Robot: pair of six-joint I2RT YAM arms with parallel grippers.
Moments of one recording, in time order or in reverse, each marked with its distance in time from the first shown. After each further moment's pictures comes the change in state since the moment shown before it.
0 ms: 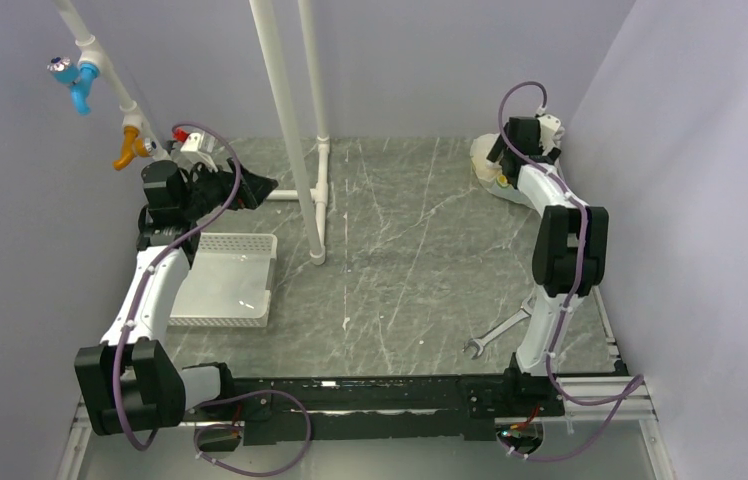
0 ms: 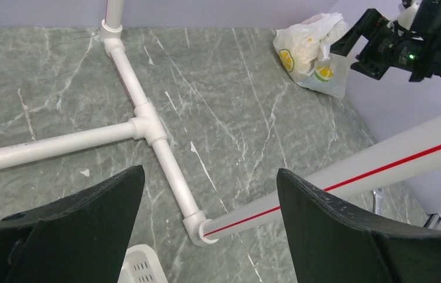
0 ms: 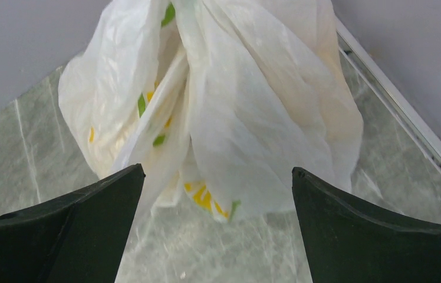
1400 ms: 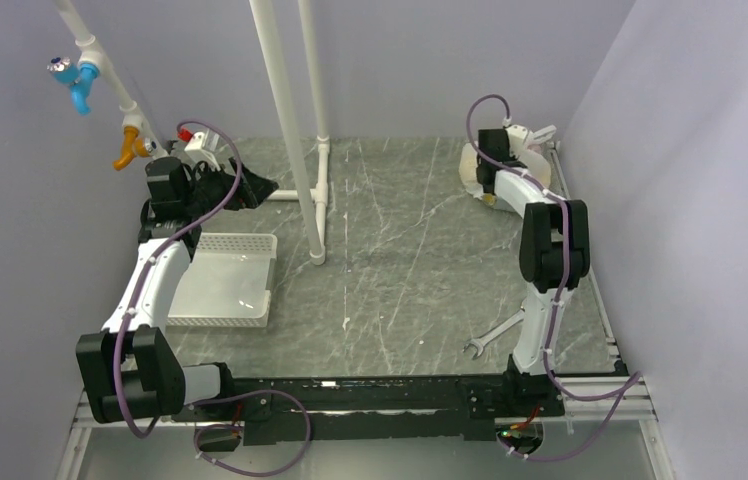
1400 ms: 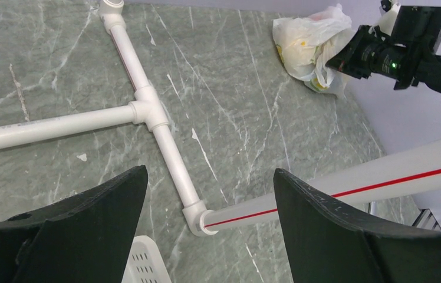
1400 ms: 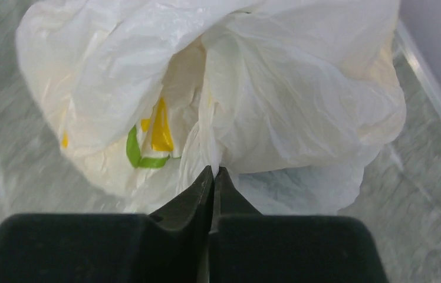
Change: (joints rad) left arm 0.002 0.051 0.028 -0.059 0.003 0.006; right arm 0.088 0.051 -0.029 -0.036 0.073 -0.055
